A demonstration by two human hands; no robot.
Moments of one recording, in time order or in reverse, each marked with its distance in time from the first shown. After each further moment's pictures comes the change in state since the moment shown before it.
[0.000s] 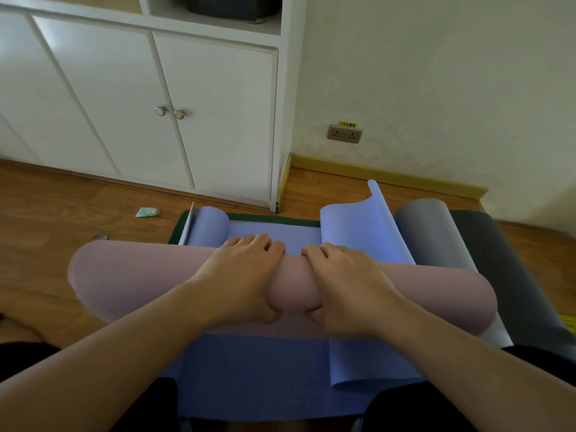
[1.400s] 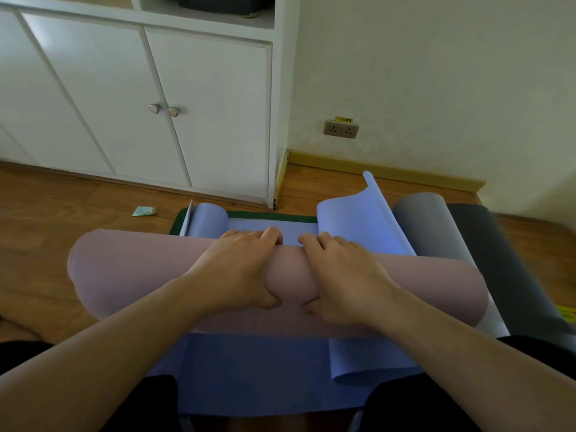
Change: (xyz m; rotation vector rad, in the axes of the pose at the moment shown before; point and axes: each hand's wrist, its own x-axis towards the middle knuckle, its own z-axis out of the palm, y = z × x) left_hand 0.006 -0.003 -0.003 -0.146 0.044 -0.024; right_hand 0.004 0.002 0.000 -0.008 -0.031 0.035
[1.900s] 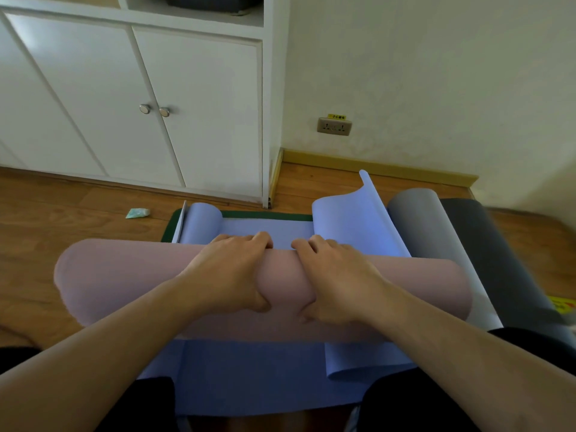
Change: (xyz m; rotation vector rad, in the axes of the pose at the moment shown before) left_hand -0.001 -0.002 0.003 -0.007 -0.101 -0.029; right_hand -0.001 0.004 0.005 0.004 -0.104 -0.011
